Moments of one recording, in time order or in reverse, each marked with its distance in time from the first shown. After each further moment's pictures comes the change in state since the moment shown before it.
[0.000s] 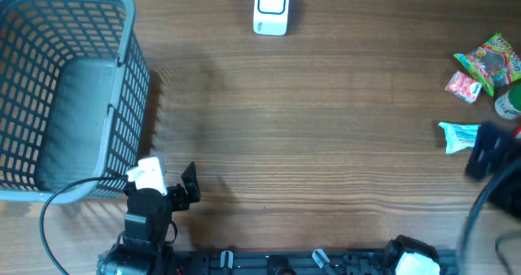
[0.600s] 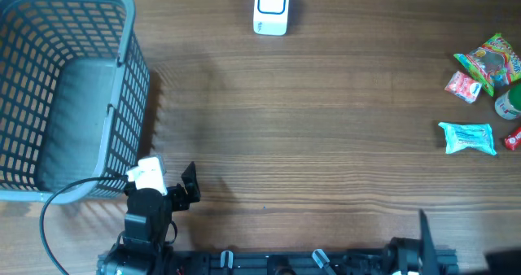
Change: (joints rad) left arm 0.000 0.000 0.000 0.000 0.000 0.000; right arm 0.238 -0.718 -0.807 1.002 -0.264 -0.508
